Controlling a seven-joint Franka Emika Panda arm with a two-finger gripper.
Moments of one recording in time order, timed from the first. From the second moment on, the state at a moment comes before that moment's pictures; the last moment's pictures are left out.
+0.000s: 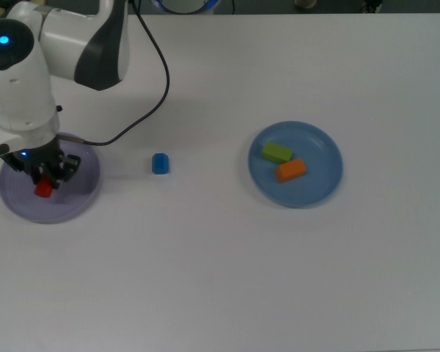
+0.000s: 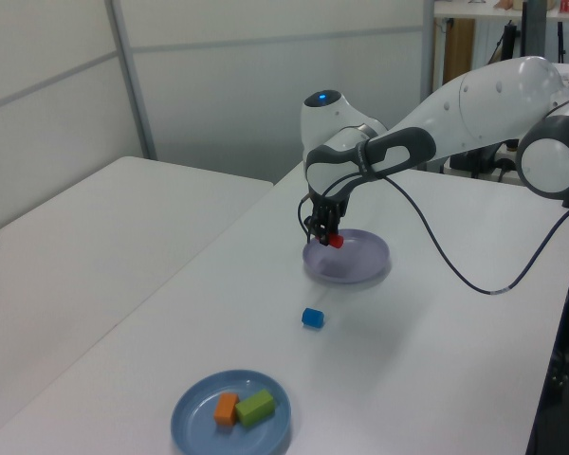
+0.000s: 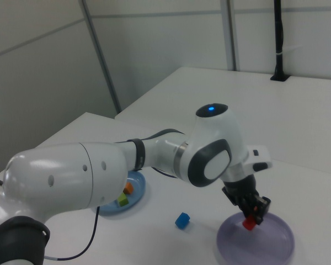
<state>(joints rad) -0.33 0.52 0.05 -1.53 -0.19 2.19 -0.02</state>
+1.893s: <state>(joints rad) -0.19 0.46 0.11 -1.62 -0.10 1.88 -0.01</state>
